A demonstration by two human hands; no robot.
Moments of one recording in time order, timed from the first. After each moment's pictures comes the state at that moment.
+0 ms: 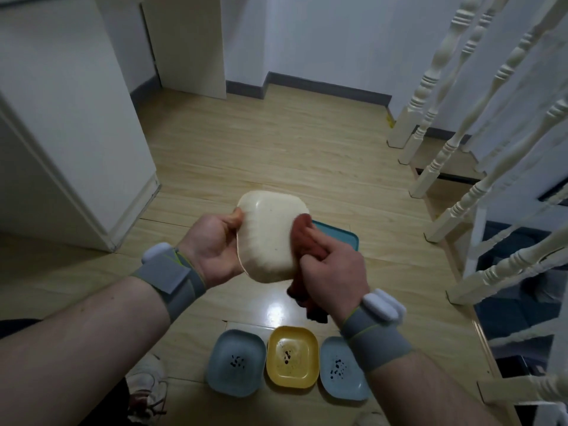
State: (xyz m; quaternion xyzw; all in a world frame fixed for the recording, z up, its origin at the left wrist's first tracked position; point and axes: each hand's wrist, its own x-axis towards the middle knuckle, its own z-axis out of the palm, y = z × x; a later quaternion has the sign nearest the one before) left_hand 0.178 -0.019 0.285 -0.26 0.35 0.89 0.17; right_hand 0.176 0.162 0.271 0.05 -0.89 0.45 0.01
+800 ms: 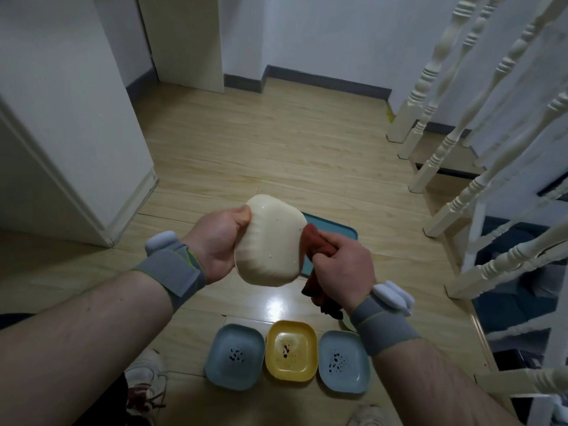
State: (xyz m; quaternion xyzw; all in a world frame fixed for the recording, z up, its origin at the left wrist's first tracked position) left_hand 0.169 -0.011 0.273 -0.25 0.53 0.80 0.10; right_hand 0.160 0.179 0.253 0.02 -0.92 0.39 -0.02
